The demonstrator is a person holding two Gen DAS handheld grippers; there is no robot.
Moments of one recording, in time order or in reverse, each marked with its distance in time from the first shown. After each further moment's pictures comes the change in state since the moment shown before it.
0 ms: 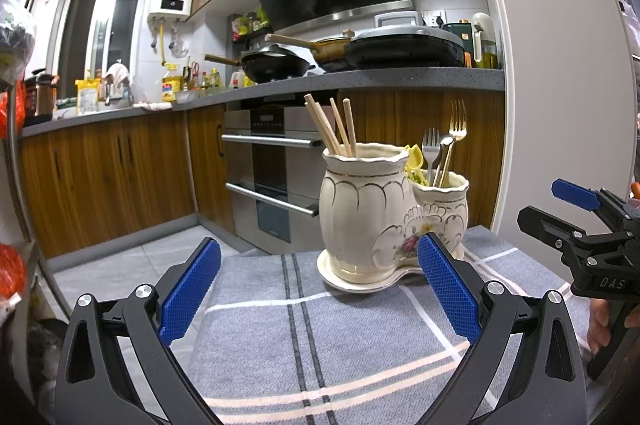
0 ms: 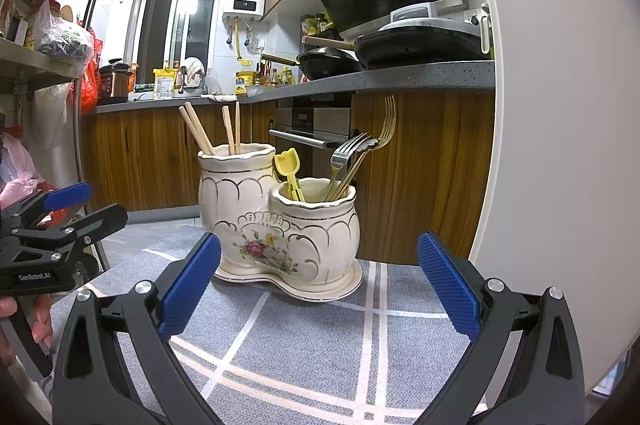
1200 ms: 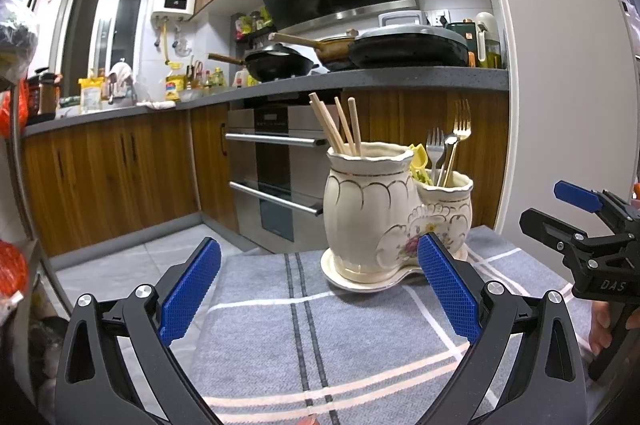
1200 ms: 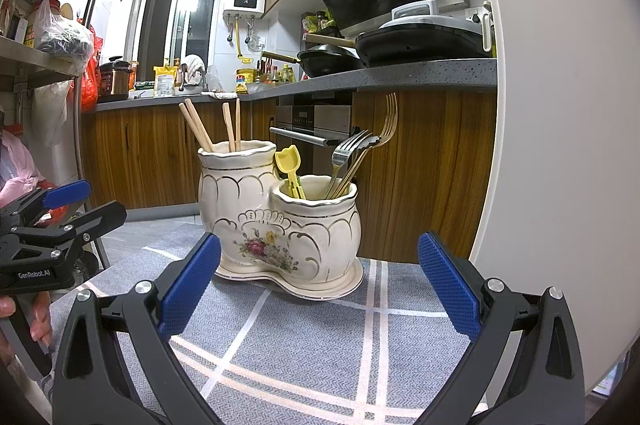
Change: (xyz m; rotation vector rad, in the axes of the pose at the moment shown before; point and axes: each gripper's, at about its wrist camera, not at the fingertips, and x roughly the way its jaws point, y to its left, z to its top) left arm -0.002 0.003 0.001 -0.004 0.003 0.010; right arm 0.000 0.000 0.000 -0.001 0.003 0.000
